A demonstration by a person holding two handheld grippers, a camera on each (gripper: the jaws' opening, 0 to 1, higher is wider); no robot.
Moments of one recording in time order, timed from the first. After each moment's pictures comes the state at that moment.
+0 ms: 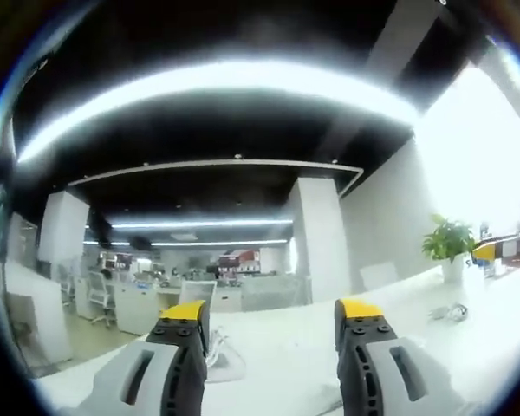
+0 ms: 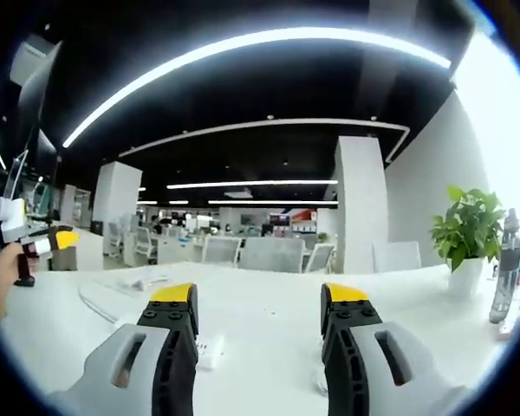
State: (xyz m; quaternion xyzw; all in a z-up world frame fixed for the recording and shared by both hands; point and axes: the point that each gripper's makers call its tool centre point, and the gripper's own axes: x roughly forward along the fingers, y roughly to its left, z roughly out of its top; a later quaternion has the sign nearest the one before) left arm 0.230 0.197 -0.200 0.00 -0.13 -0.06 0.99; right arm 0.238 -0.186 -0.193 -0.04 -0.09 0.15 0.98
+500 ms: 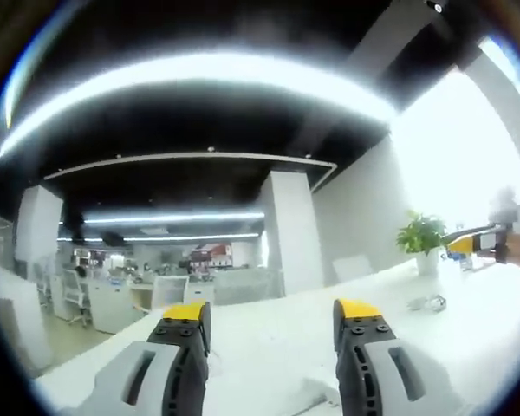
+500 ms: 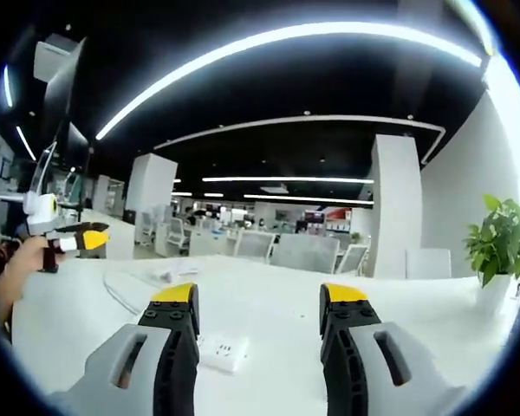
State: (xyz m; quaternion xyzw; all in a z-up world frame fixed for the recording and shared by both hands) left arm 0.242 0.176 -0.218 0.01 -0.09 -0.14 0.99; right arm 0.248 -0.148 -0.195 -0.07 -0.08 0.24 0.96
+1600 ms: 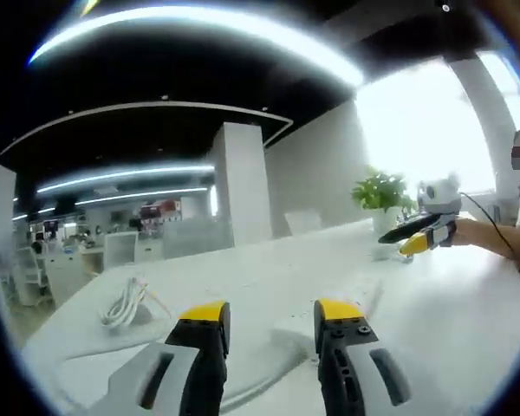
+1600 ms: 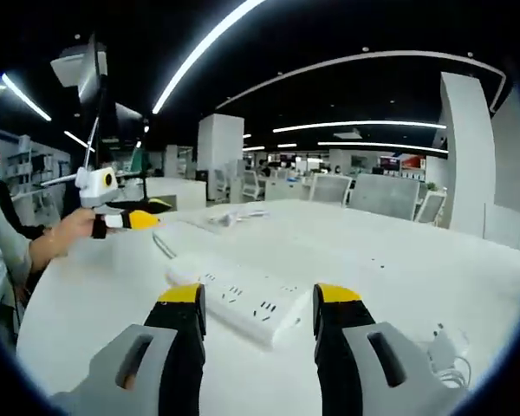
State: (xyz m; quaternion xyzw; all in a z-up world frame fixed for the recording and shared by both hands) left arm 0.277 0.146 -0.295 0.03 0.02 -0.27 0.96; right arm 0.301 -0.091 -0.299 -0.08 0.06 0.43 0.90
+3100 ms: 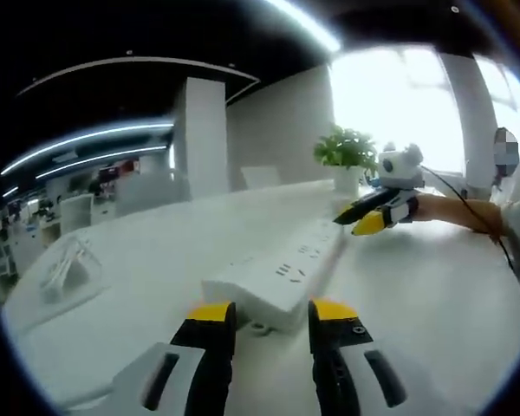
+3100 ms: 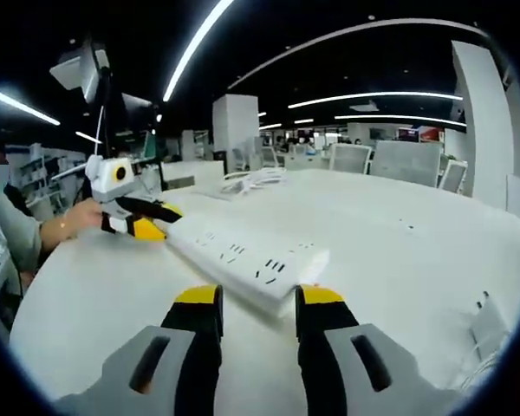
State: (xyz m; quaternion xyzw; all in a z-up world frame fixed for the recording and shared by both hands) left arm 0.274 0.094 -0.365 0.05 0.14 -0.35 0.92; right arm 0.312 -0.081 -0.351 -0.07 0.13 0.47 0.87
